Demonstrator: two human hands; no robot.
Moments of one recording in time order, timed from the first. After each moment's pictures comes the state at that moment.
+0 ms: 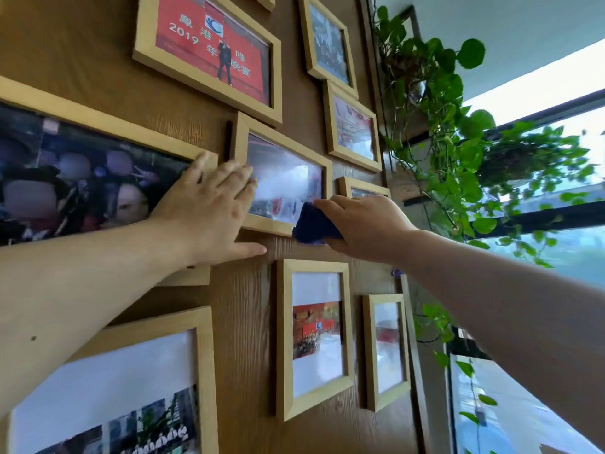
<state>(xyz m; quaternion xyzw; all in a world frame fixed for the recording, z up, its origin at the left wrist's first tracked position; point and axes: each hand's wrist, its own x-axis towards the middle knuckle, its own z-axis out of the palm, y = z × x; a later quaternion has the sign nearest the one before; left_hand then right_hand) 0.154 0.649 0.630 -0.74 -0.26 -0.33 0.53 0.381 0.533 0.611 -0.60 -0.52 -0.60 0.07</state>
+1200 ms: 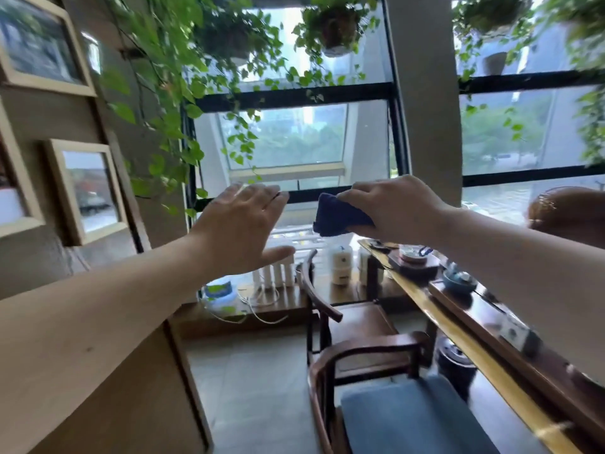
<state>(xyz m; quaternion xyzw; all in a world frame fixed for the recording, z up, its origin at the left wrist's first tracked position) 0.258 0.334 0.380 -0.89 0.26 -0.31 0.22 0.278 0.066 0.382 -0.86 -0.33 -0.36 -0.15</state>
